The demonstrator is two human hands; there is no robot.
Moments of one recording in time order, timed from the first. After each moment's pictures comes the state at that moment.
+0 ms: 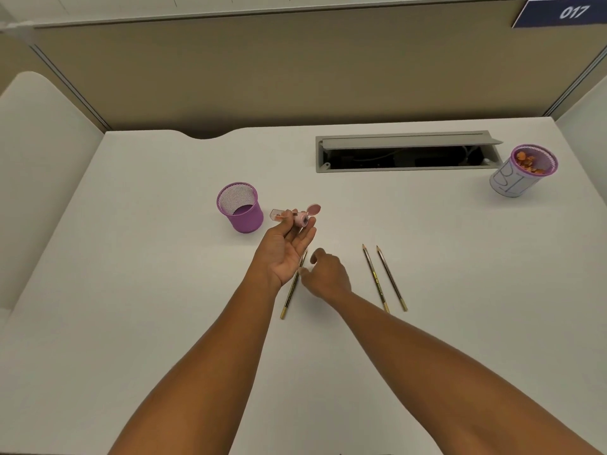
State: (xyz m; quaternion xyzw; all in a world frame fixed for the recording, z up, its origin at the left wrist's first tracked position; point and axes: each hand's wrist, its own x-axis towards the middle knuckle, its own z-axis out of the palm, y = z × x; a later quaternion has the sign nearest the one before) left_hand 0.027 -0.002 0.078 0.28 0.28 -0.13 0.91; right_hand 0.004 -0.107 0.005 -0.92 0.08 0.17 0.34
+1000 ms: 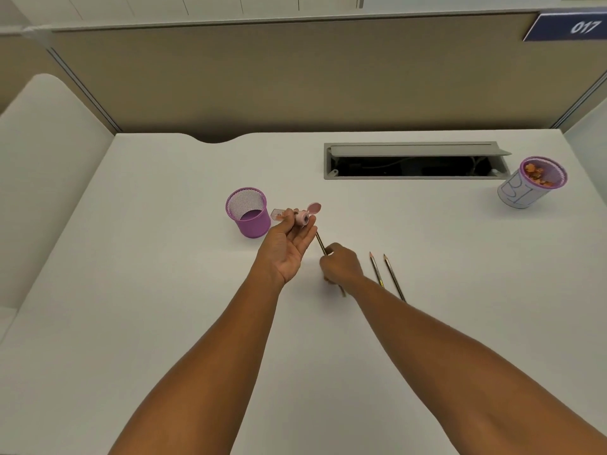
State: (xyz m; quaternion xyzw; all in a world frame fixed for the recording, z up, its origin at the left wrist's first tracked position) left_hand 0.038 0.009 0.082 0.28 0.29 -0.10 0.91; right_hand 0.037 -0.119 0.026 -0.86 0.15 0.22 0.44
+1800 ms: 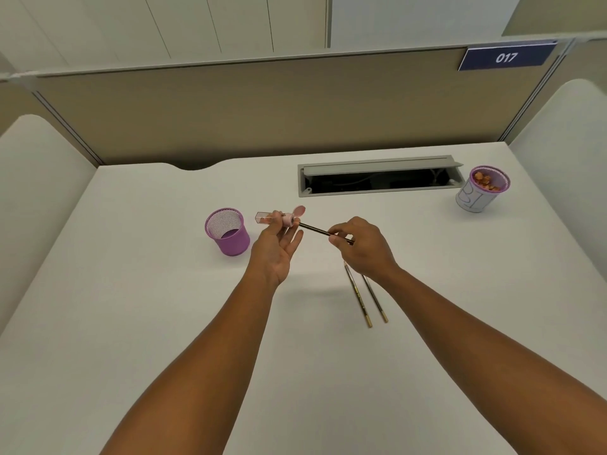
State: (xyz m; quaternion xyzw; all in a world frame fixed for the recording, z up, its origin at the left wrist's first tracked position) left_hand 0.042 -0.025 0.103 0.39 0.24 -0.08 0.89; right_hand 0.031 -0.210 0.103 -0.92 -0.04 -0.02 0.40
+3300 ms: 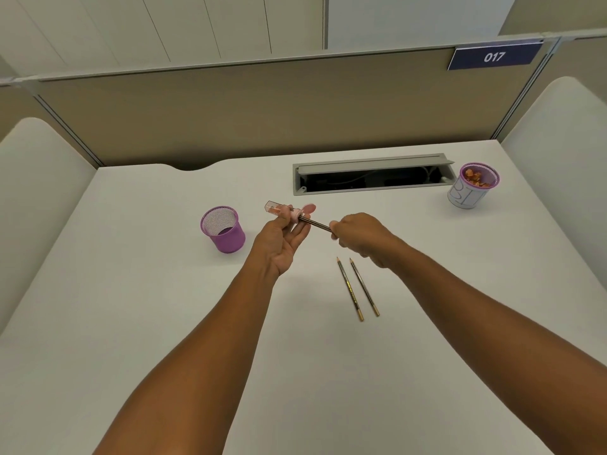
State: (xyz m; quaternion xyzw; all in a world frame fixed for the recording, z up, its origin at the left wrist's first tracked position) left_hand 0.037 -0.048 0.124 0.37 0.20 -0.13 0.90; right_hand 0.020 -0.212 0.174 -0.88 0.10 0.20 0.41
